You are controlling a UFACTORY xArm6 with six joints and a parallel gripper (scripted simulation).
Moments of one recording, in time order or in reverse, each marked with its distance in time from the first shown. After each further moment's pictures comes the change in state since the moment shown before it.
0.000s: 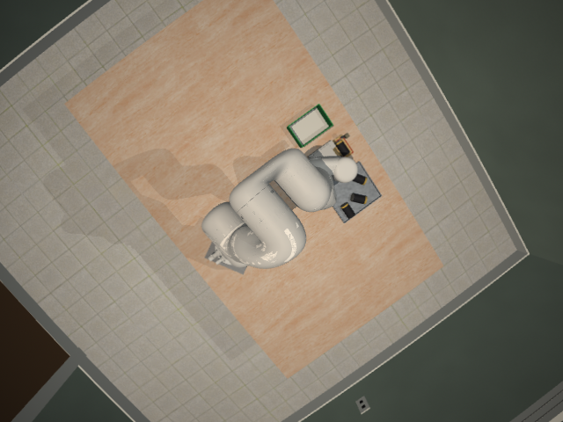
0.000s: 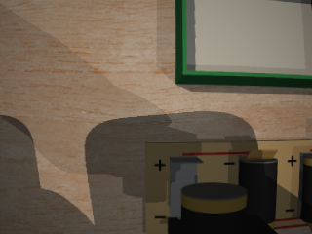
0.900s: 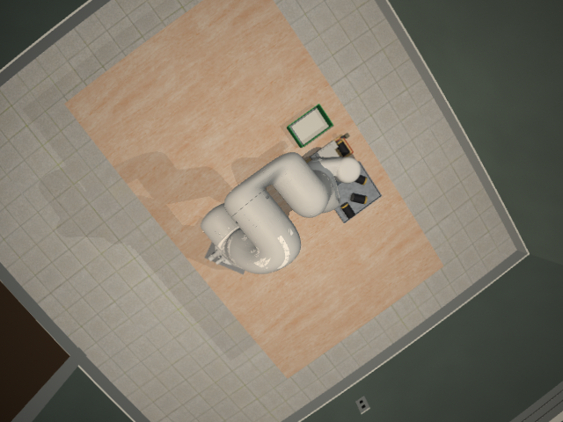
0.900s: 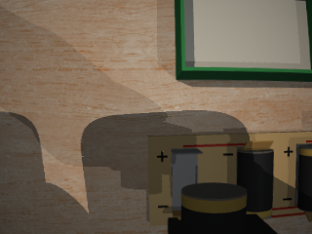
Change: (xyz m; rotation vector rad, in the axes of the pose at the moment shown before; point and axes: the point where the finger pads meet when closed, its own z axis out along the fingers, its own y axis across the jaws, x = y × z) arm -0.005 -0.001 -0.015 0.014 -0.009 0.014
